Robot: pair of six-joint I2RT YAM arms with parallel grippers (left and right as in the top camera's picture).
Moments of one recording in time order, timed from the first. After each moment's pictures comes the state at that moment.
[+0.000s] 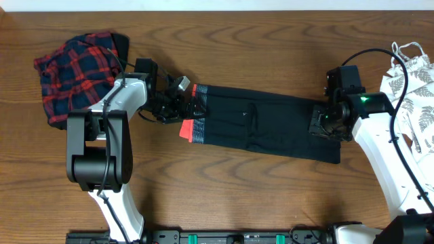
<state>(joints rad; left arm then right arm) -0.05 2.03 1.27 -0.78 0.76 0.10 0.11 1.46 1.13 -1.03 0.01 0.39</state>
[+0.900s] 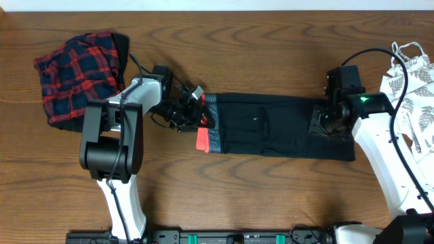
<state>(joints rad) -0.13 2.13 1.30 -0.87 0.86 0.09 0.11 1.46 1.13 -1.03 0.01 0.39</state>
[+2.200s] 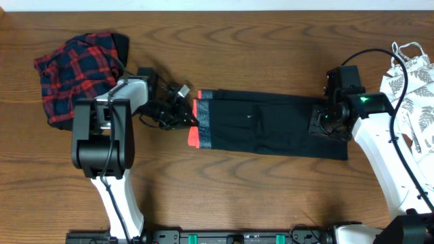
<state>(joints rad) -0.02 2.15 1.29 -0.84 0.86 0.09 0.11 1.46 1.12 -1.02 0.00 0.39</state>
